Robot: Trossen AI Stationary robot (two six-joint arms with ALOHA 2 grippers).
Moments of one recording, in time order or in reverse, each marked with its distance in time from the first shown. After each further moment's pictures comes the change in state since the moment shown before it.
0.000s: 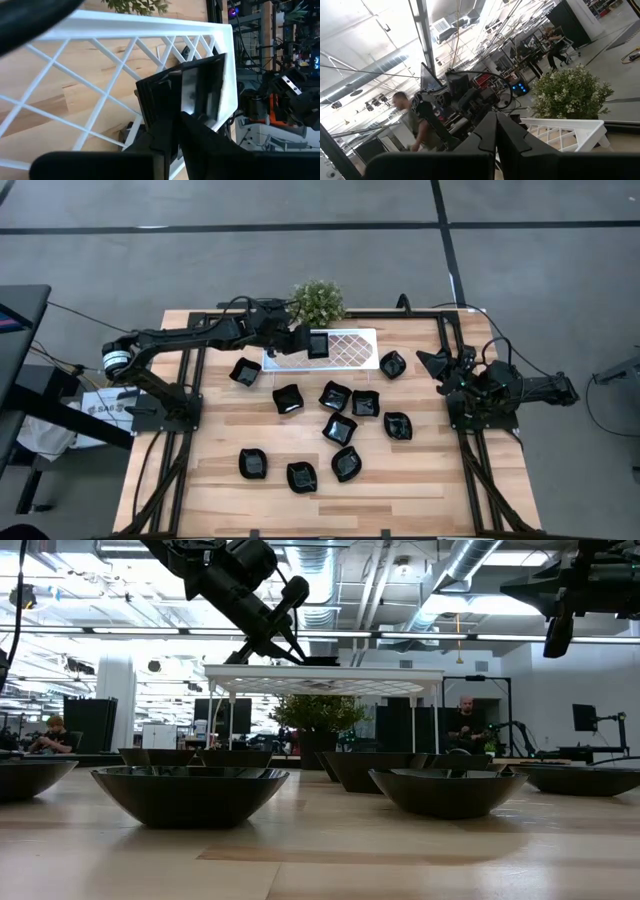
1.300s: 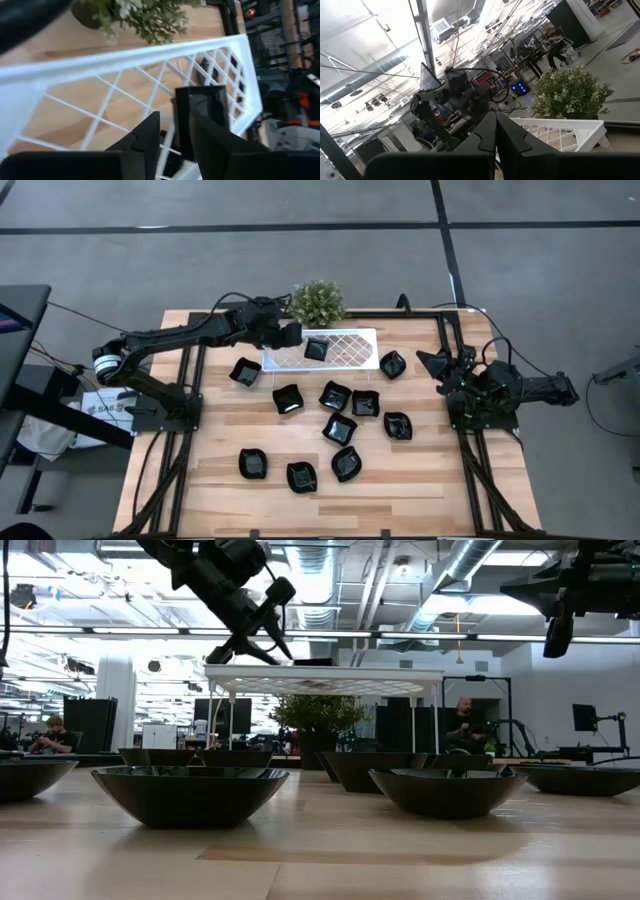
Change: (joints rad) left arm 0.040 -0.076 -0.004 -0.130 -0.069 0.166; right arm 0.000 0.000 0.000 0.000 0.000 0.000
